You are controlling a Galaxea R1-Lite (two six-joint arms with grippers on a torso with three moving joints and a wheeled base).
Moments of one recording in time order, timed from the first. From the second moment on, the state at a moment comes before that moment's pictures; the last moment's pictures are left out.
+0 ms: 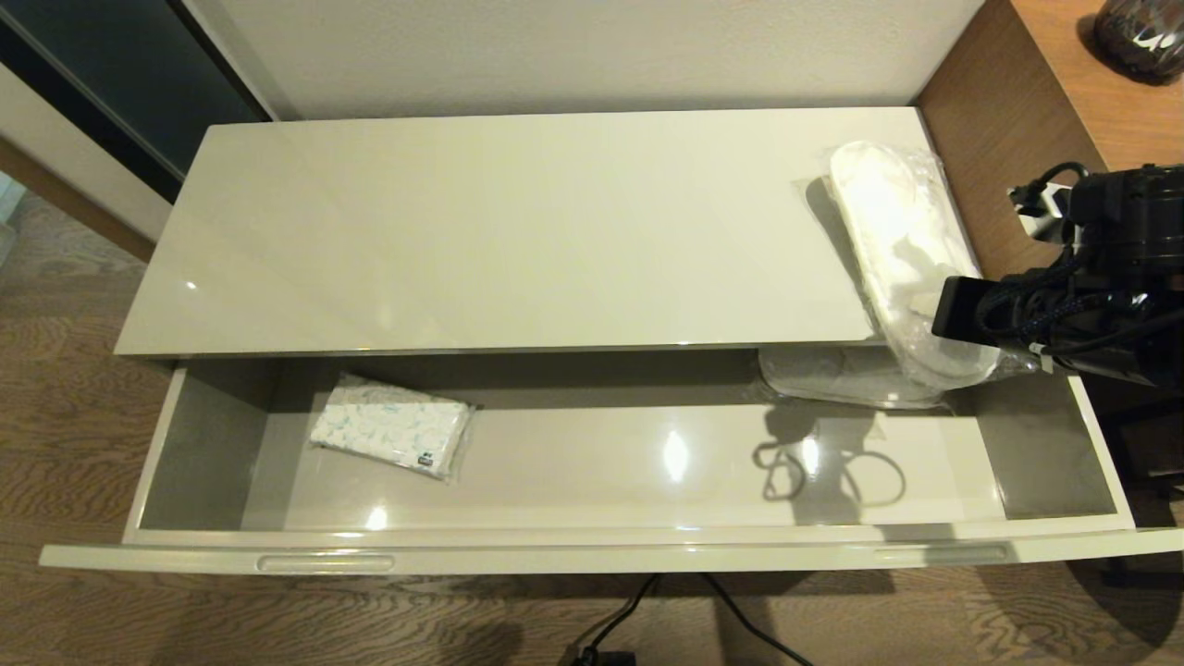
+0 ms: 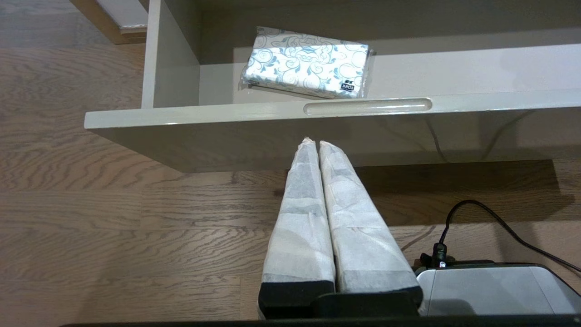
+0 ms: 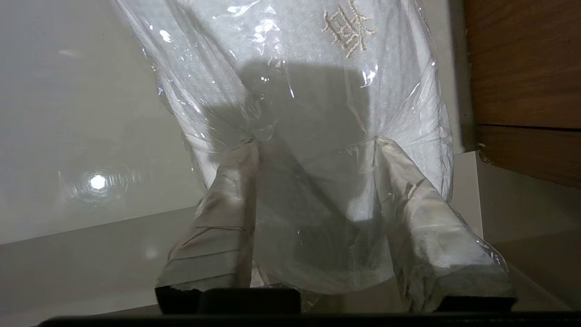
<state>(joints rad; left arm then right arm) 0.01 0.00 0.00 0.01 0.00 0.03 0.15 1.62 -1.03 -0.17 -0.21 0.22</state>
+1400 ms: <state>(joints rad) 0.01 0.00 0.00 0.01 0.00 0.03 0.15 1.46 -1.10 0.07 -0.11 0.20</state>
